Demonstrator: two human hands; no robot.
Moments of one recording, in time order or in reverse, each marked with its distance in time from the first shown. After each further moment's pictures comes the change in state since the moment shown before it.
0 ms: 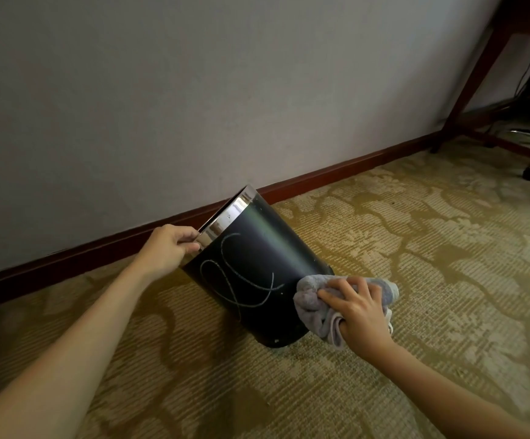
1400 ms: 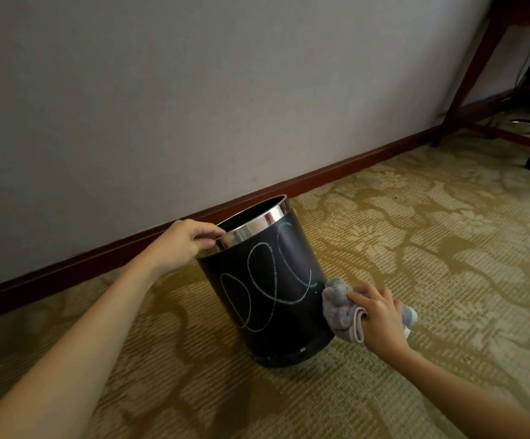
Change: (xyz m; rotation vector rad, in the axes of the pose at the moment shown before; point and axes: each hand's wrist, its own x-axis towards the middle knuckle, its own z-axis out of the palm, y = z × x) left_hand -0.012 0.022 -0.011 0.088 -0.131 0.111; right_hand -0.029 0.005 0.006 0.108 -0.130 0.396
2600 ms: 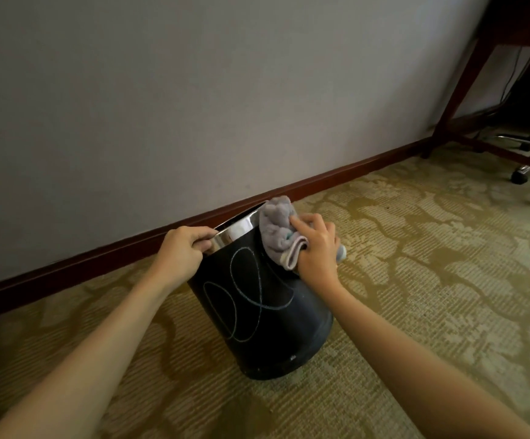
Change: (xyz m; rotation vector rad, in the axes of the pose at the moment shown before) left_hand 0.013 0.005 0.024 -0.074 0.250 -0.043; right_hand 0.107 -0.118 -0.027 0.356 0.330 -0.115
